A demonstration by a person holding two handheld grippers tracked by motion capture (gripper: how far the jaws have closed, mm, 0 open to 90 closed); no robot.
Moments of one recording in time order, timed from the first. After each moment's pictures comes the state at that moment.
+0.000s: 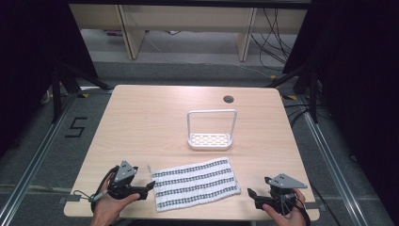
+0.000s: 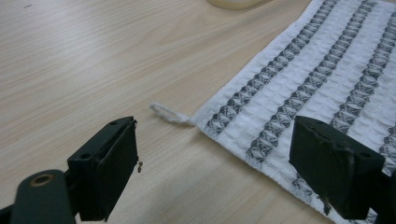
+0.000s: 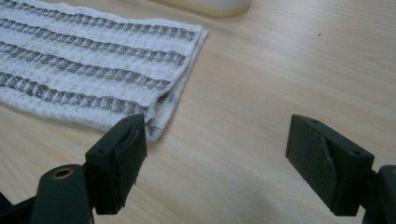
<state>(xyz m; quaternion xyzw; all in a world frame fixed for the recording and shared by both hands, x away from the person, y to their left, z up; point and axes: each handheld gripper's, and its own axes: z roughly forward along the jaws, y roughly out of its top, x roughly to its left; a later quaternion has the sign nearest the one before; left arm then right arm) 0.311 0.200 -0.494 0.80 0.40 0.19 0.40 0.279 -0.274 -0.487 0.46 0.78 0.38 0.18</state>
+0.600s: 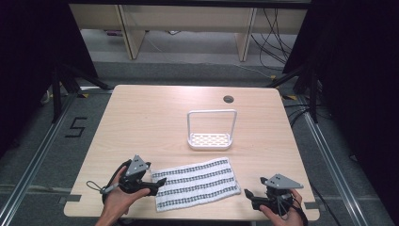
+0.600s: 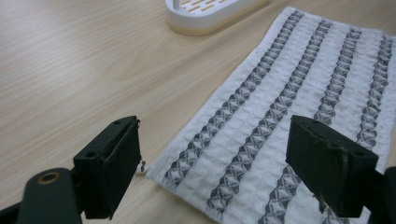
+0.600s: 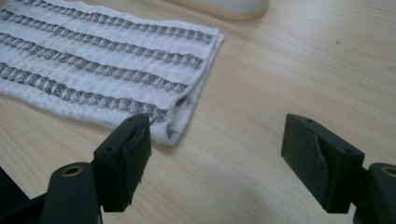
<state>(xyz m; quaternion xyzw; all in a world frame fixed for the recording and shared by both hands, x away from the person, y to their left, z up) 0.326 0.169 -0.480 0.82 0.36 0.16 0.42 0.278 -0.265 -0.483 0.44 0.79 0.38 0.18</state>
